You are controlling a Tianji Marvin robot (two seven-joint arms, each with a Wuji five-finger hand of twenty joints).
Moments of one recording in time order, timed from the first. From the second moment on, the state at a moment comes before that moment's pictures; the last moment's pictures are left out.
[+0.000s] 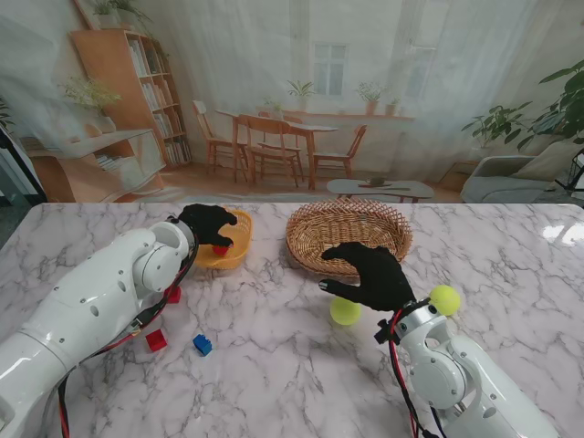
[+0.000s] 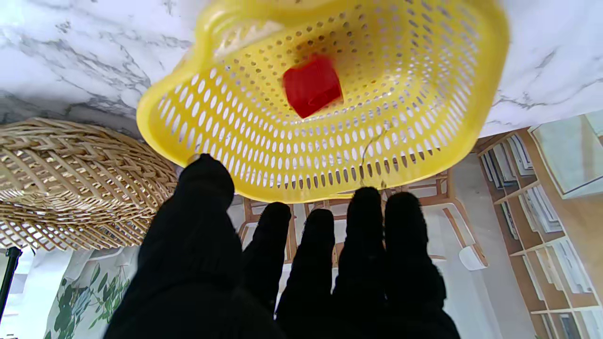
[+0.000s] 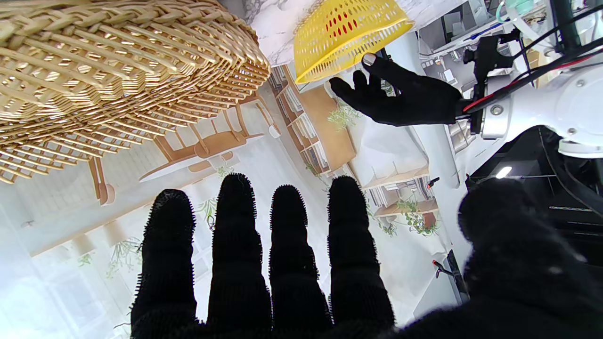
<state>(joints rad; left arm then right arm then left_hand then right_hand) 0.92 -1.06 -0.79 -1.12 0.88 -0.02 -0.15 -1.62 -1.12 1.21 -1.61 -0.79 -0.25 -0.27 1.04 -0.25 0.05 0.01 0.50 0.18 0.22 0.40 0.48 0.18 0.23 0.36 0.52 0.21 0.31 0.58 0.26 0.13 0.83 0.49 0.41 -0.26 0.40 -0.06 0.55 0.00 0.42 0.45 0.57 0.13 0.47 0.34 0.64 0.17 0.27 0.34 0.21 0.36 1.02 0.45</state>
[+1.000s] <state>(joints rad) 1.45 -1.01 -1.42 -1.51 1.22 -0.40 -0.08 -1.62 -1.12 1.21 -1.61 -0.78 -0.25 -0.28 0.99 -0.25 0.02 0.01 0.50 0.18 0.19 0.39 0.50 0.19 0.21 0.34 0.50 0.21 0.29 0.53 0.24 0.13 0.81 0.47 0.41 -0.26 0.40 -0.06 0.55 0.00 0.42 0.45 0.57 0.13 0.47 0.34 0.64 0.17 0.27 0.34 0.21 0.36 1.02 0.45</state>
